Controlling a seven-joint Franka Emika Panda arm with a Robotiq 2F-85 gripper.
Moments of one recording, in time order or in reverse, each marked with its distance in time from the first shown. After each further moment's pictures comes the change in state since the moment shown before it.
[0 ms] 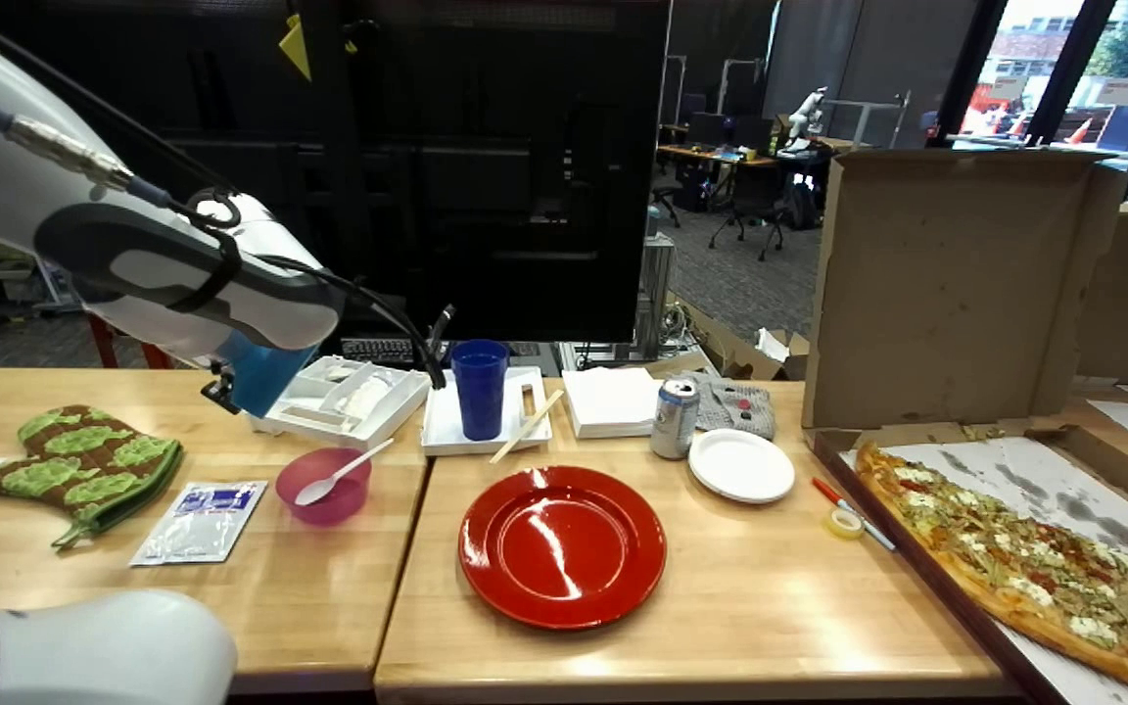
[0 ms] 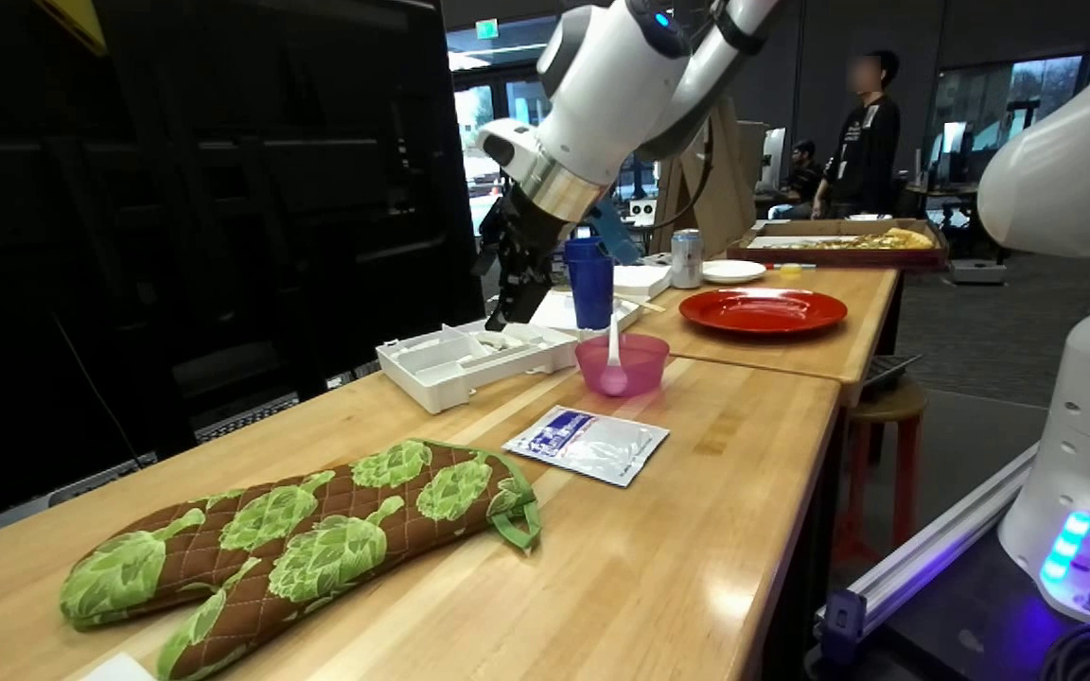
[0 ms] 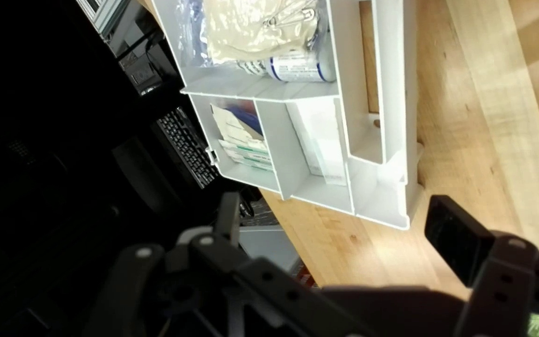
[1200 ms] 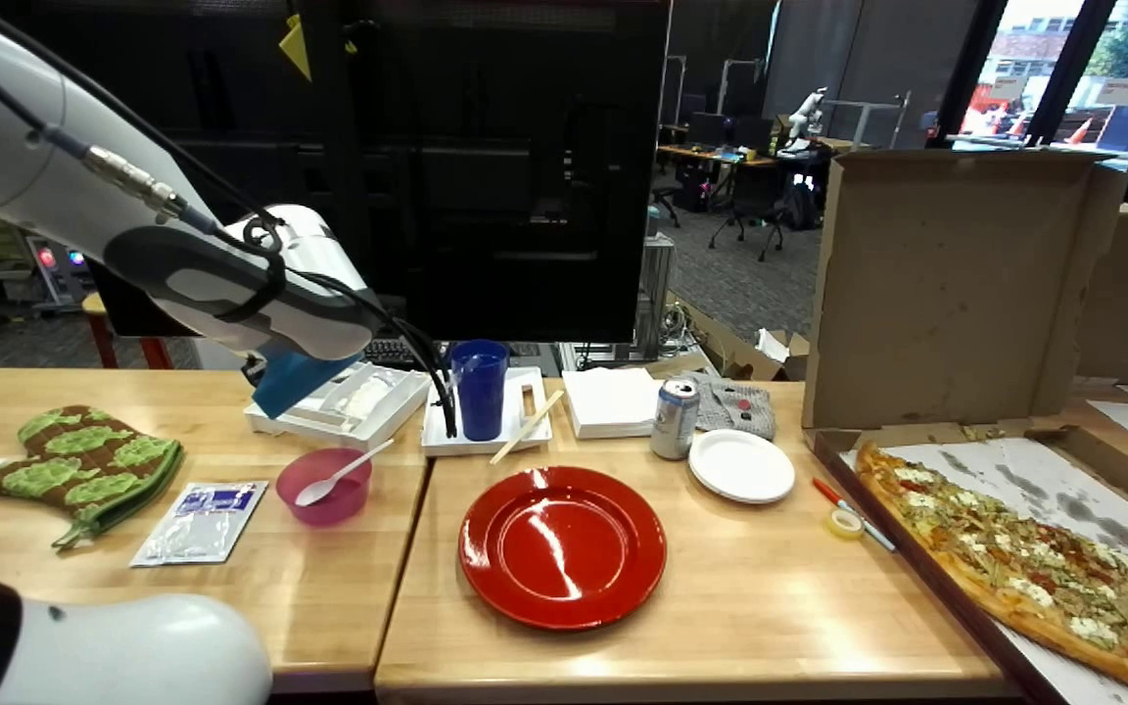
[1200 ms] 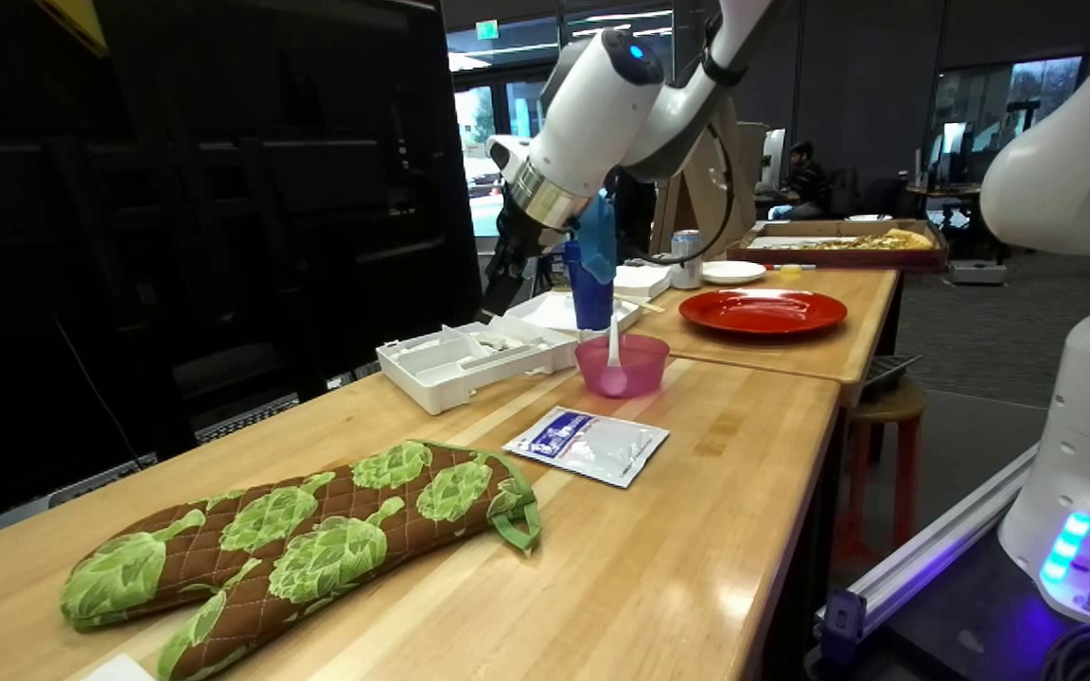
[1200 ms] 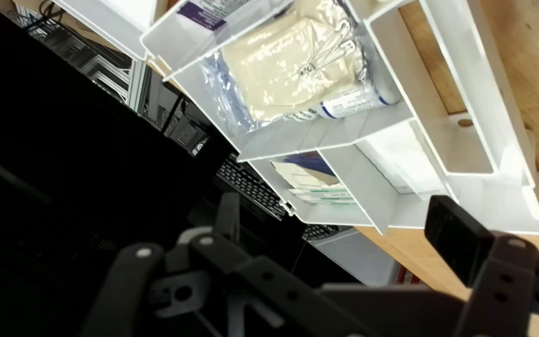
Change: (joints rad) arm -0.279 -0.030 0.181 0.063 0.130 -0.001 0.210
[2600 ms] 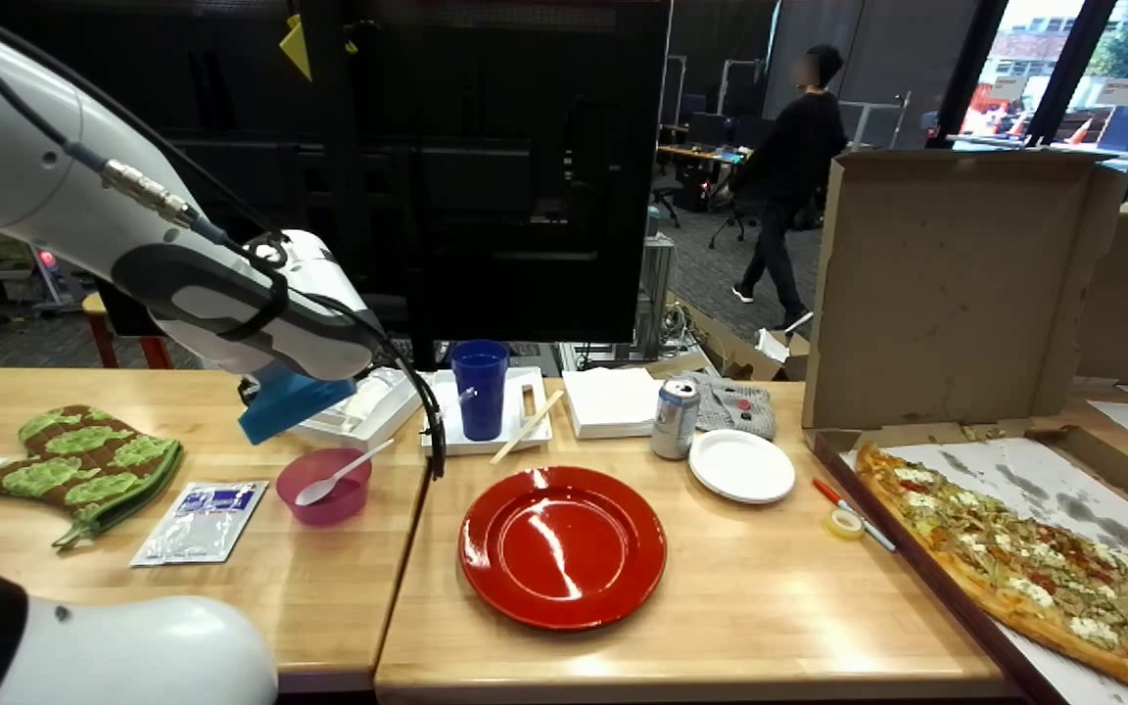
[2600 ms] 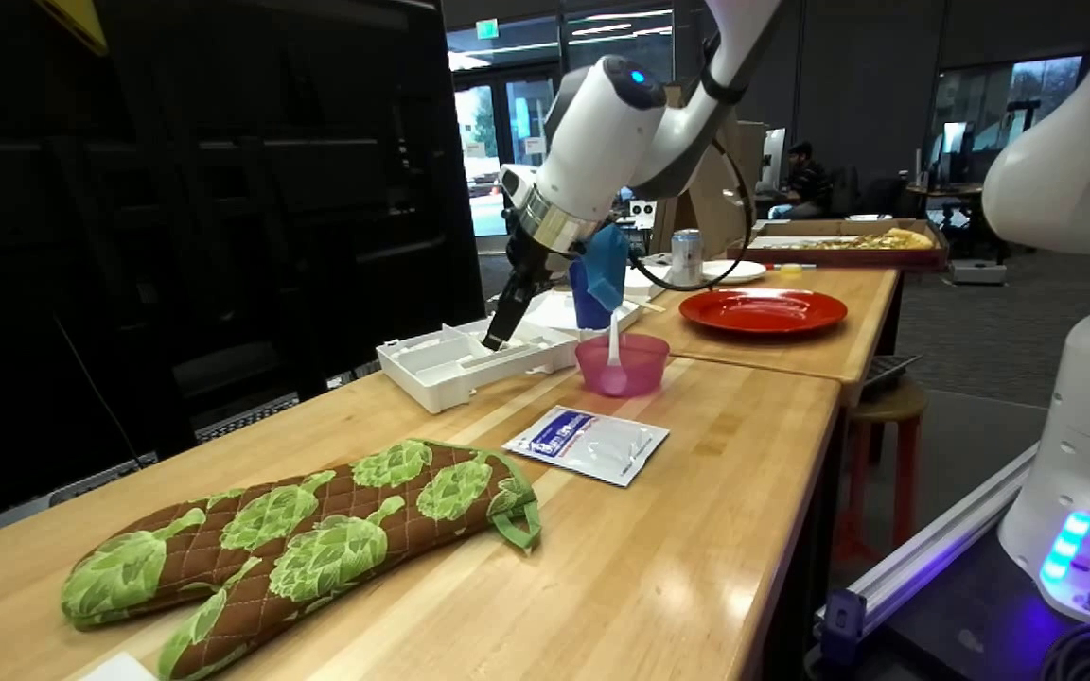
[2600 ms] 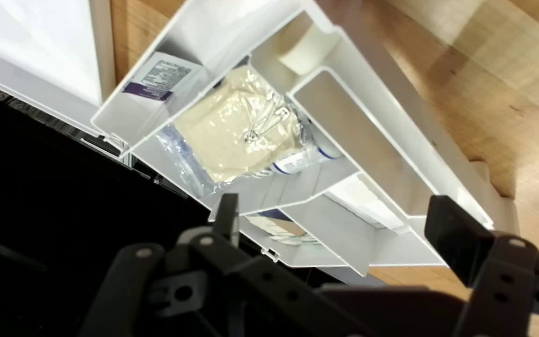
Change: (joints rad) arm -0.057 -0.007 0.081 -0.033 -0.015 0.002 0.159
